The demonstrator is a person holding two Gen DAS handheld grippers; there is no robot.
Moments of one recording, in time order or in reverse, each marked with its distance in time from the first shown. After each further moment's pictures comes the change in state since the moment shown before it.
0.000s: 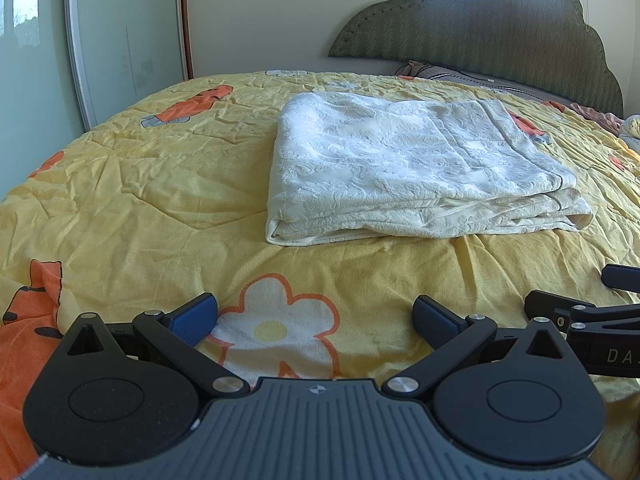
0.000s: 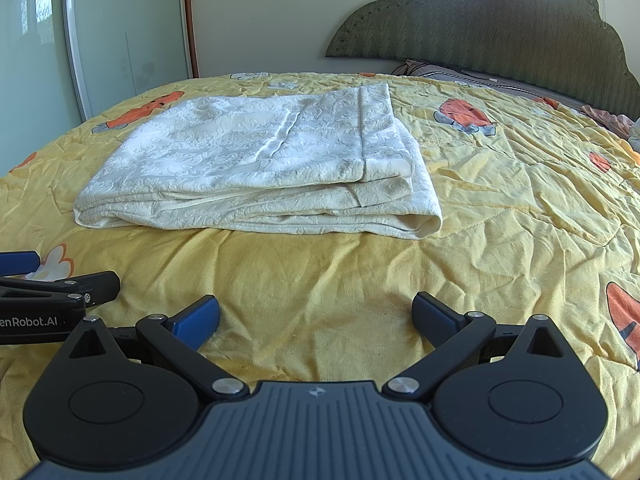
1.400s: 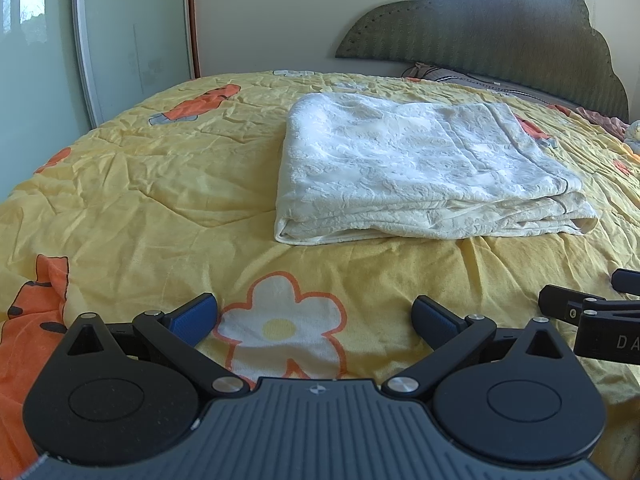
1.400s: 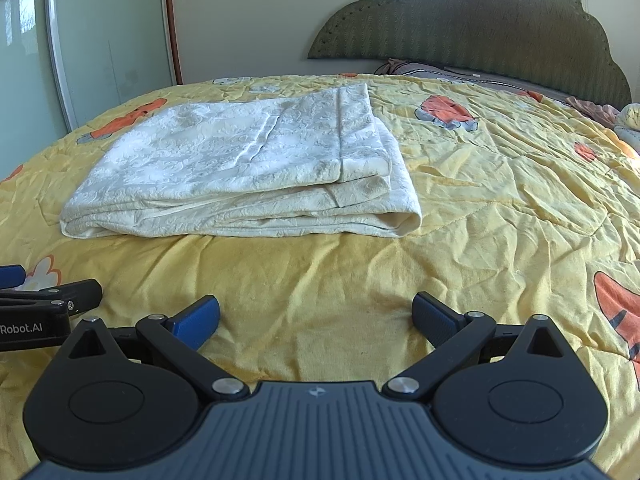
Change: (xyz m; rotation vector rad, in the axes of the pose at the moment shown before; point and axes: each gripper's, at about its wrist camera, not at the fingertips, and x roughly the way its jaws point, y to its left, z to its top) left arm -0.001 0.004 -0.001 -0.011 -0.001 0.007; right arm -0.001 -0.007 -0.001 0.045 -0.007 -0.029
